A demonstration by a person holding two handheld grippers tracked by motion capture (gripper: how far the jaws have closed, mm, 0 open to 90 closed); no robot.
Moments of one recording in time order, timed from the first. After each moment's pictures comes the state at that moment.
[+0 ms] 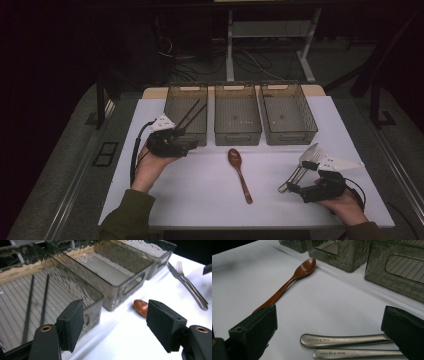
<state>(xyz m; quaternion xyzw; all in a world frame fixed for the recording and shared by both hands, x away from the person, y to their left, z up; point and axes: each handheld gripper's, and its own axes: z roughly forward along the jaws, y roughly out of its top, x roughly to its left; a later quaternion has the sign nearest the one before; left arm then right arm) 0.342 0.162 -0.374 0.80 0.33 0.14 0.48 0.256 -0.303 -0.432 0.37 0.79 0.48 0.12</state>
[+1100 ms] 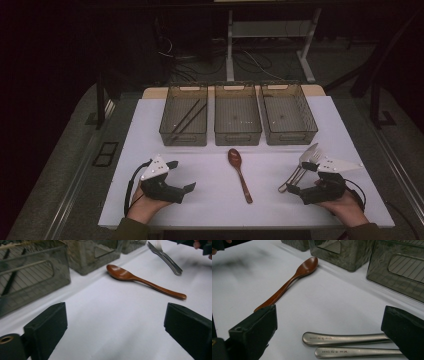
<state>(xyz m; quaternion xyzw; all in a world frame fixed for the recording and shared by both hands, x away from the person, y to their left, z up) 0.257 0.176 -0.424 0.81 0.31 0.13 0.49 0.253 -0.301 -0.431 0.36 0.79 0.48 0.12</state>
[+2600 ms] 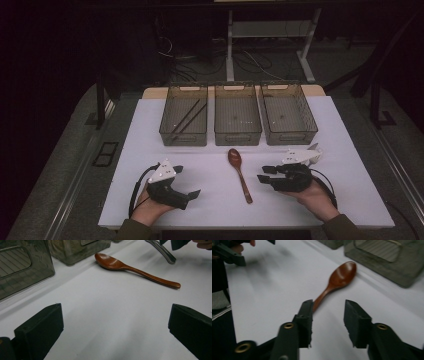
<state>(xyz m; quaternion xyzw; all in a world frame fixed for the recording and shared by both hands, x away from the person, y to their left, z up) 0.259 0.164 -0.435 0.82 0.29 0.11 0.48 0.278 -0.221 -0.421 0.31 0.83 0.45 0.05</state>
